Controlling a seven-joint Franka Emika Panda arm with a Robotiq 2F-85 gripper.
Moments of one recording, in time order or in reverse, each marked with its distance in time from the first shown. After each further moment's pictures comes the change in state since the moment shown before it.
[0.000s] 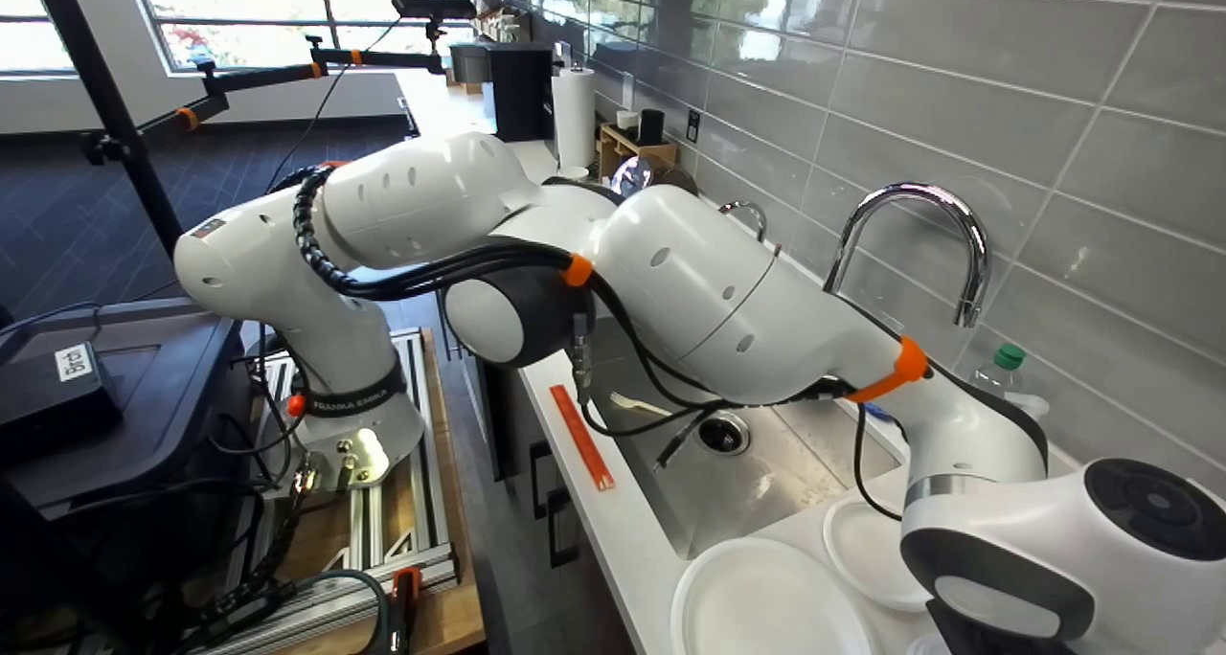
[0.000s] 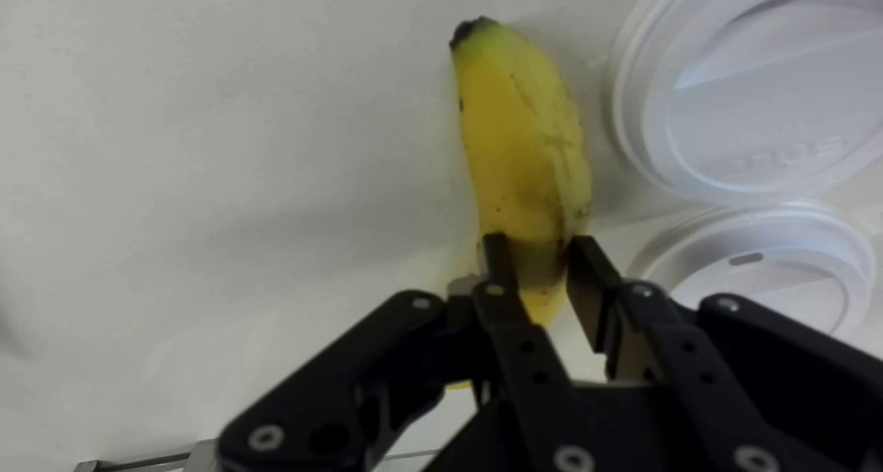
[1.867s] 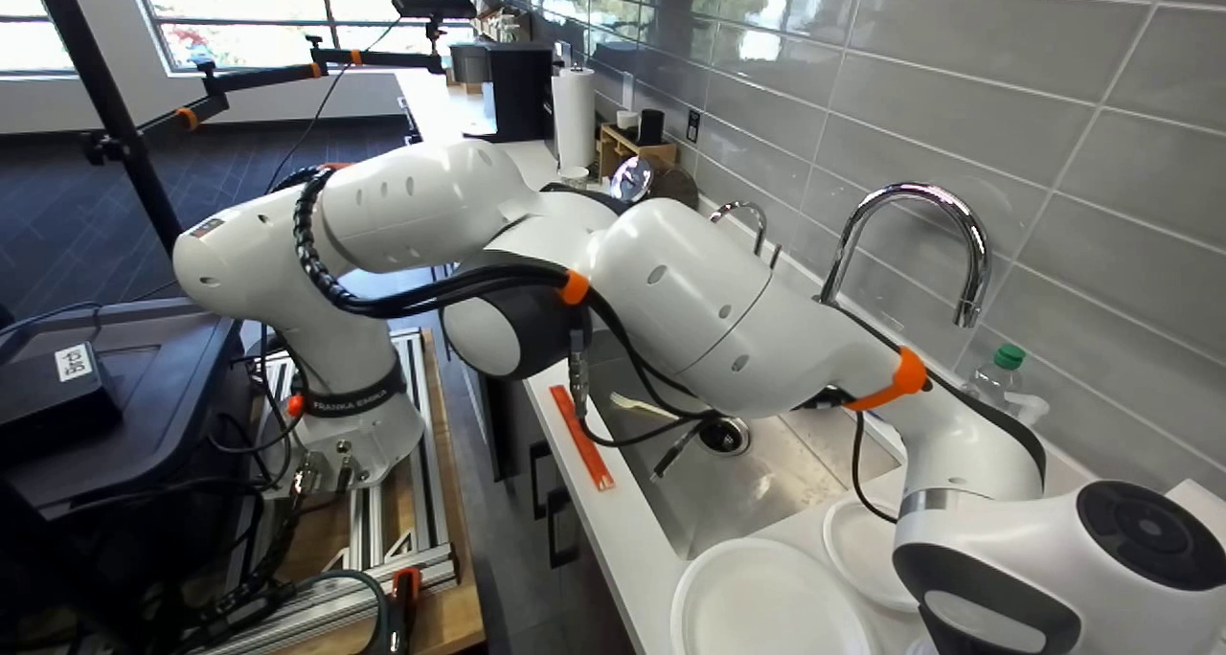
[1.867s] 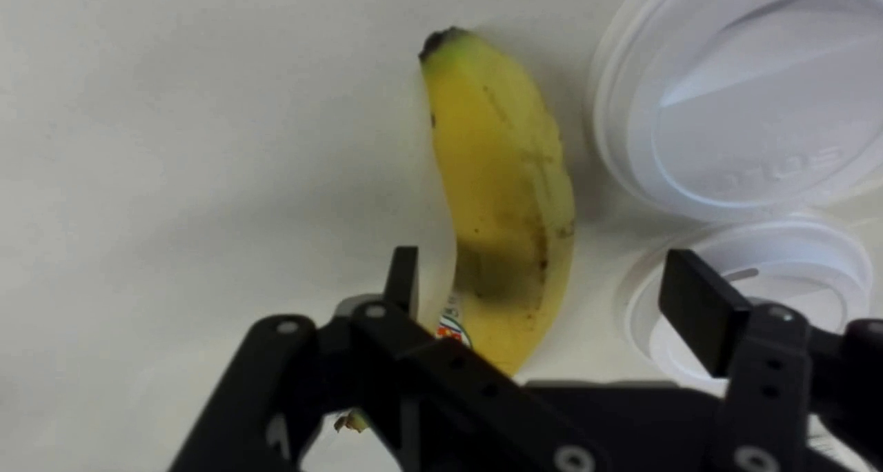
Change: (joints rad) arm -0.024 0.021 0.037 0.008 0.017 0.003 0.008
